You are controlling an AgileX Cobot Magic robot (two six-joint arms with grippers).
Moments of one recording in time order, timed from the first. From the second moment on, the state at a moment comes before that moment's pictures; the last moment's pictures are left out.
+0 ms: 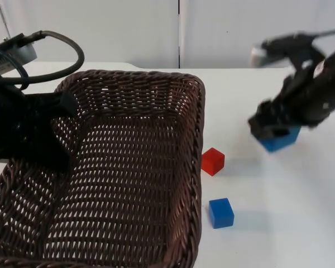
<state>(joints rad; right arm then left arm) 0.43 1.91 -1.08 0.17 0.24 -0.26 -0.14 1.56 -0.78 -0.68 0.70 0.39</state>
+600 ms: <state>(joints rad) 0.43 1.54 -1.08 0.17 0.26 -0.26 -0.14 1.56 -0.78 -0.67 0.70 0.39</state>
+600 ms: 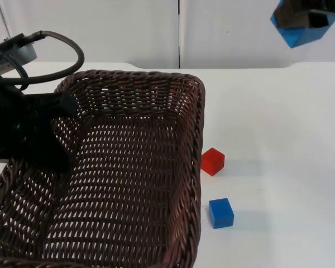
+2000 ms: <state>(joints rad) 0.85 1.72 -1.28 0.16 0.23 -0.34 -0.14 1.56 -0.78 -0.66 0.70 0.39</state>
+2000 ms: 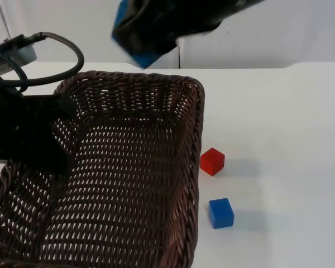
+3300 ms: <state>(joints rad) 0.85 1.80 -1.28 0.16 0.24 -0.35 -0.14 1.56 -0.78 -0.65 0.69 0.39</state>
